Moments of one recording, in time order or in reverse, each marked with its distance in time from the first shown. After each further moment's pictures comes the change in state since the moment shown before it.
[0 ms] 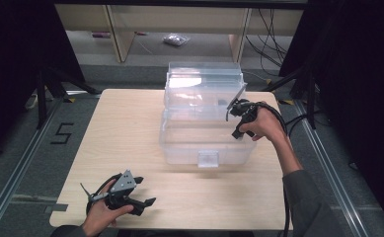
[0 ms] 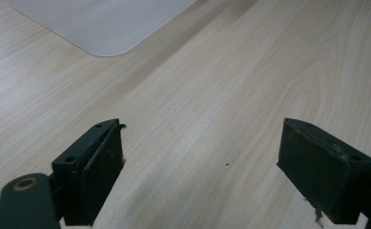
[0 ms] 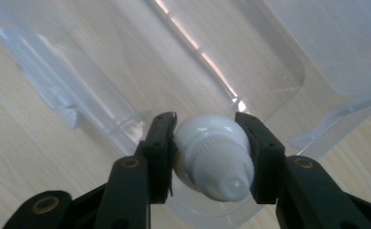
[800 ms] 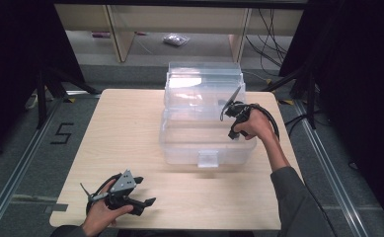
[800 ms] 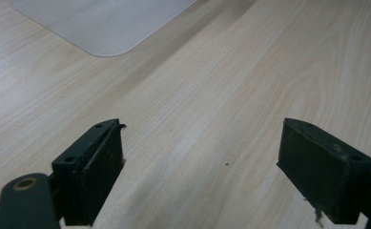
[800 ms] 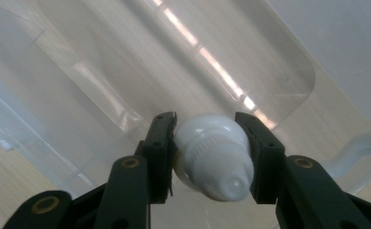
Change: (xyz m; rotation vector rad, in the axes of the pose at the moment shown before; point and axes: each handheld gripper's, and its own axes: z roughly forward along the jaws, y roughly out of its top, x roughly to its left) left arm 0.000 0.000 -0.001 0.002 0.004 0.007; right arm -0.011 0.013 0.036 0.064 -0.004 0.074
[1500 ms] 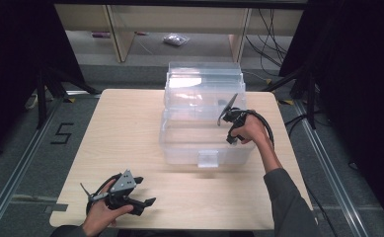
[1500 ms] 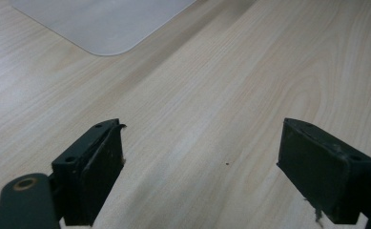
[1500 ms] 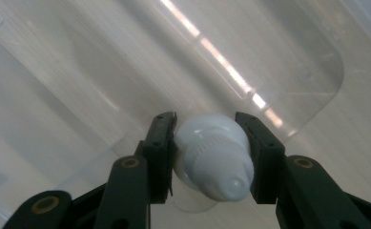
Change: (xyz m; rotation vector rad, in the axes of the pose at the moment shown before) left arm 0.000 0.000 0.001 -0.003 -0.001 -0.010; right arm -0.007 0.002 0.038 0.021 0.012 -0.003
